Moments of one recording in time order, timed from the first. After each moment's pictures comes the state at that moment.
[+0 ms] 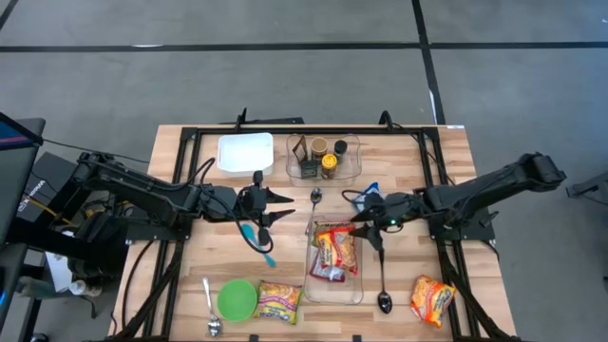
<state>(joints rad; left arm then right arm) -0.27 1.21 0.85 0.15 -0.44 0.01 0.20 1.08 0.54 -0.04 0.08 0.62</state>
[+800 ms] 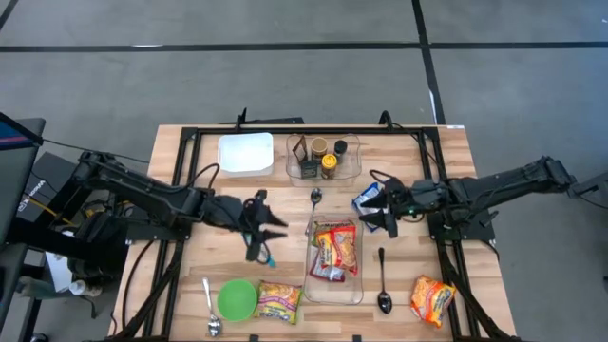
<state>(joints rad) -0.31 1.21 0.86 -0.05 -0.20 -0.20 0.20 0.81 0.54 -0.11 0.17 0.62</state>
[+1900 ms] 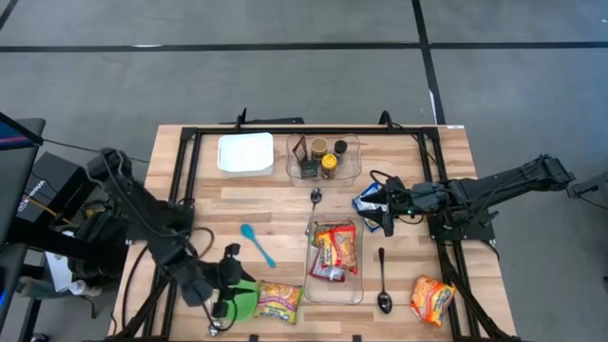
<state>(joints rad) -0.86 1.33 0.86 -0.26 -0.55 -0.61 0.23 0.82 0.54 -0.11 0.32 0.58</state>
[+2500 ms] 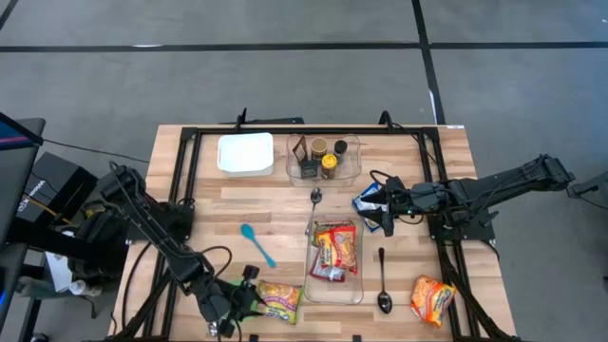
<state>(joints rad) -0.86 1.57 0.86 0.05 -0.41 -0.29 0.23 0.82 0.54 -0.11 0.32 0.58</state>
